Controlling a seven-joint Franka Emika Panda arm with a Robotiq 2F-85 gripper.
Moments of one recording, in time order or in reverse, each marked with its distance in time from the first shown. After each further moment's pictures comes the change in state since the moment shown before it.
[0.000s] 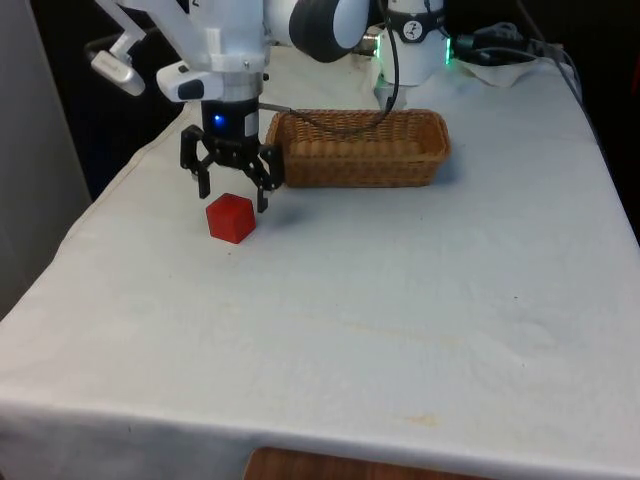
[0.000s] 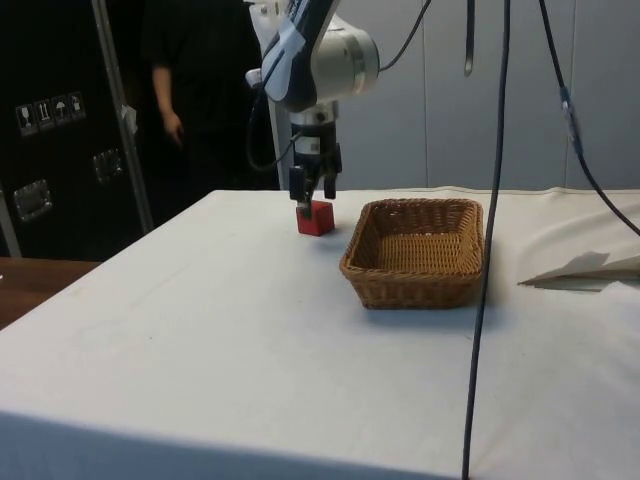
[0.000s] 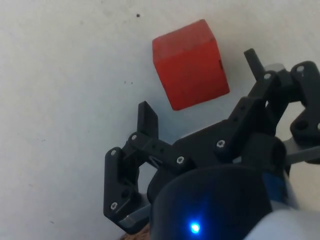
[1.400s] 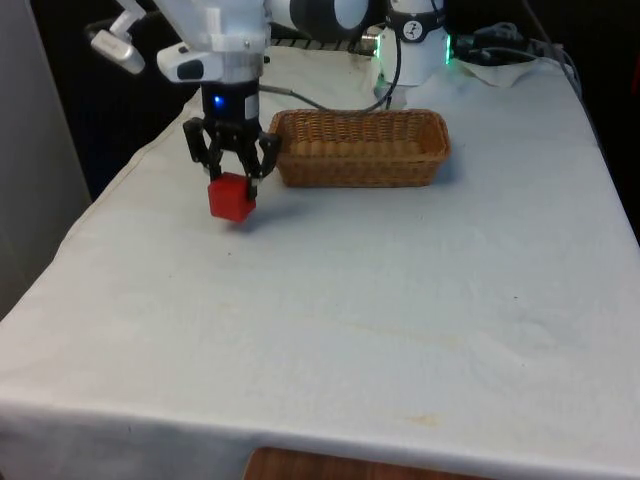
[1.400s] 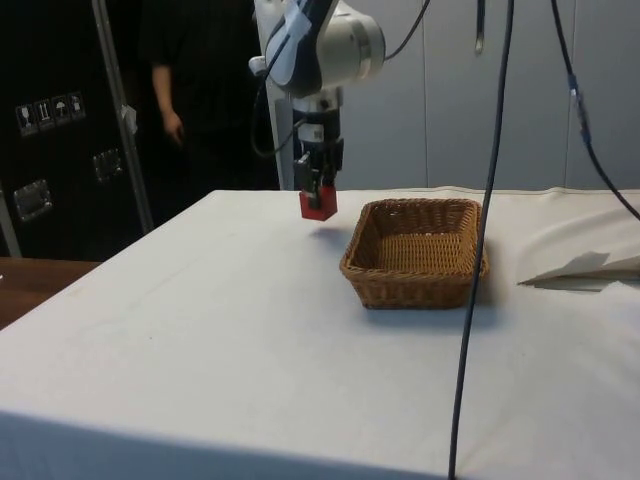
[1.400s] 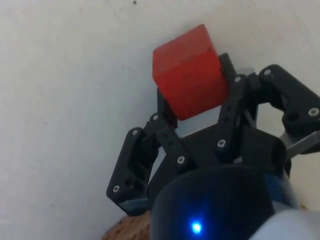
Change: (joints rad) arm 0.028 -0.081 -0.031 -0.058 -0.026 -0.005 0.017
